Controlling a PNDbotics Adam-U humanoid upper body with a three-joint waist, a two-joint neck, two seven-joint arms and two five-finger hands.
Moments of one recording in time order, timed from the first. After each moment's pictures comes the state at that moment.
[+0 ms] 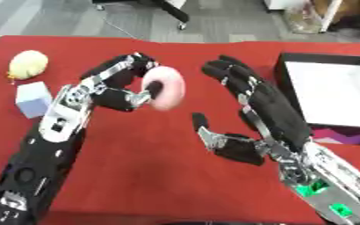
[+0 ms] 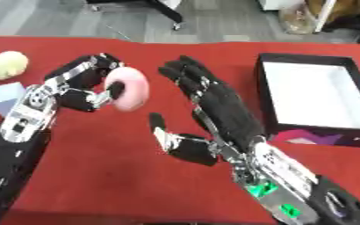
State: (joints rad) left arm -0.66 0.19 -0.19 -1.33 0.07 -0.36 -0.76; right arm -0.47 -0.44 0.69 -1.98 0.71 0.22 -0.19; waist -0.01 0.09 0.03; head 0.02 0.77
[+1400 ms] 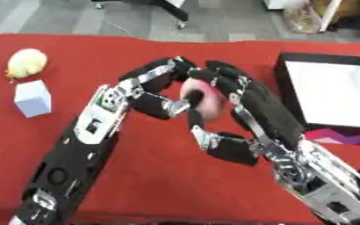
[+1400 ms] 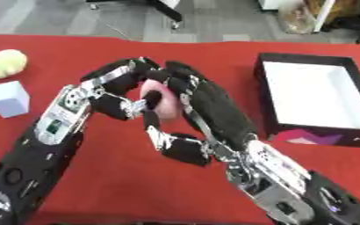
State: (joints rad) left arm -0.70 0.10 -0.27 -1.36 0.09 -0.35 -0.77; right arm -0.49 -0.43 0.71 -1.99 0.66 0.22 -0.18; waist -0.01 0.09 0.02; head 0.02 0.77
